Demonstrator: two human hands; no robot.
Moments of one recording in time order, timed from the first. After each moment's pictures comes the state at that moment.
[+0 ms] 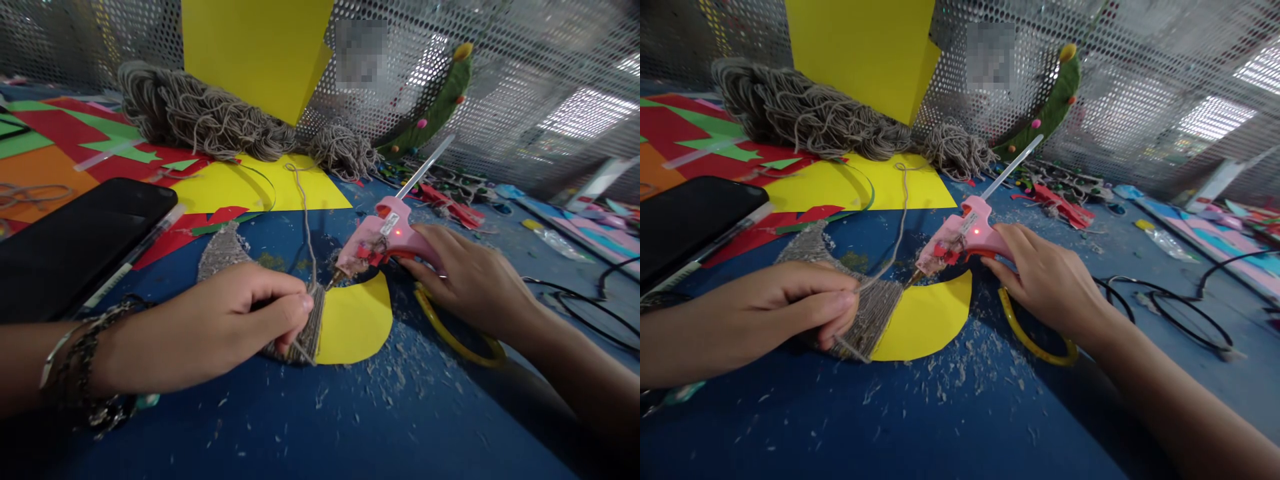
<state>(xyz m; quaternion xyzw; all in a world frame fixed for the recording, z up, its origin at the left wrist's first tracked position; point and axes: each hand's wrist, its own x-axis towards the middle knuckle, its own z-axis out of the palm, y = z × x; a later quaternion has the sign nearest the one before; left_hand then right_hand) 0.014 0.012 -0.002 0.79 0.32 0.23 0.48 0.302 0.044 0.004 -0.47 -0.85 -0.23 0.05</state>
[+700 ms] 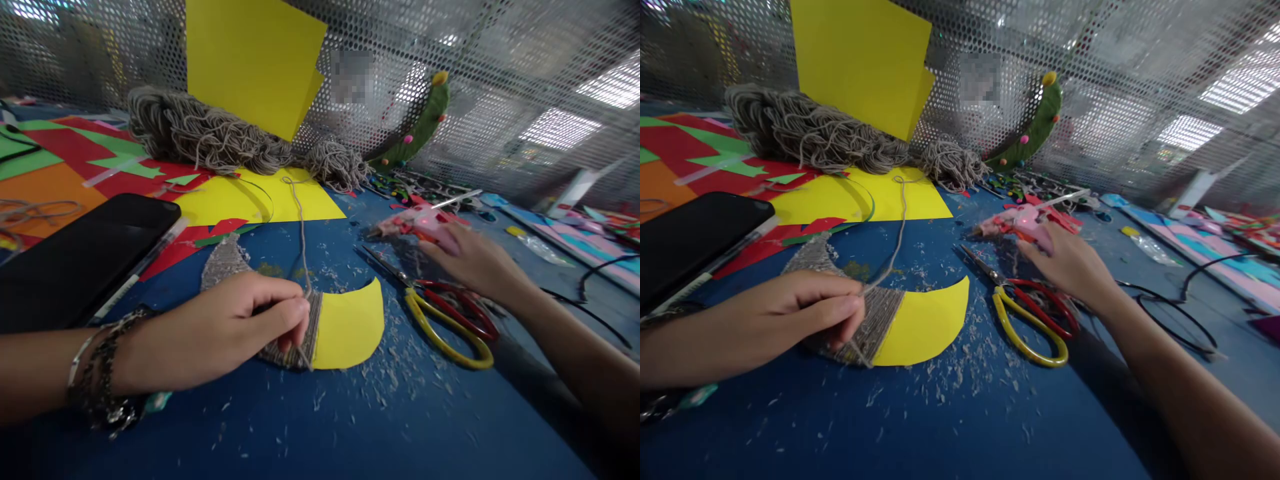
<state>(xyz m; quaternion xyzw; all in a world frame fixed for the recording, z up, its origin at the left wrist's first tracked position) 0.014 0.014 -0.003 0.77 0.32 0.22 0.51 0.355 0.080 0.006 -0.67 -0.73 -0.10 0.03</state>
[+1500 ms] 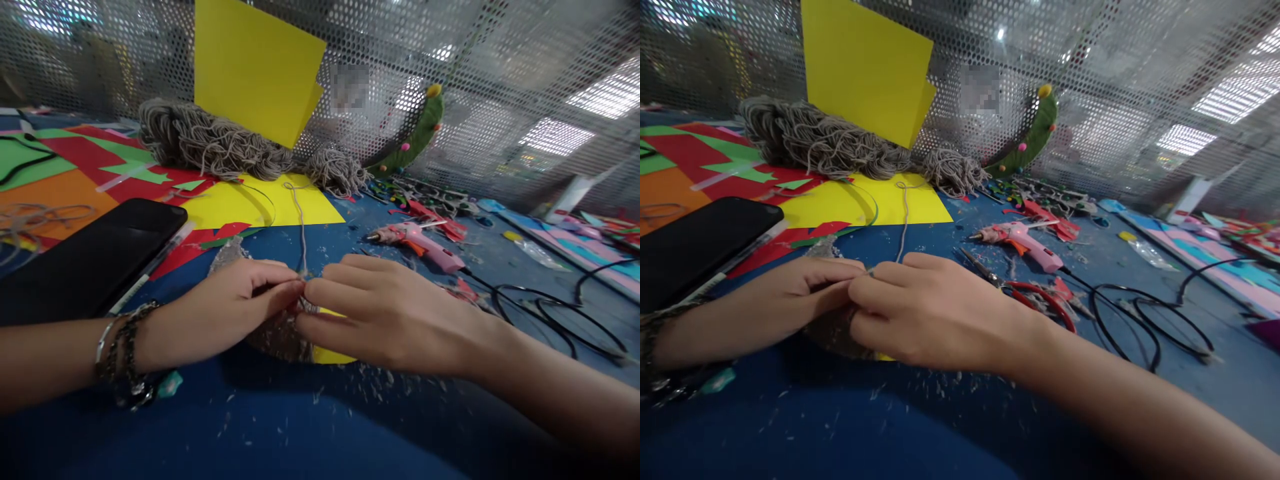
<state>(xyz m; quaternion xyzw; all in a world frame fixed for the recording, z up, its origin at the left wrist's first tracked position) 0.012 0.020 0.000 0.79 0.35 0.25 0.44 0.199 0.023 0.040 -0.09 -0.97 -0.20 0.09</state>
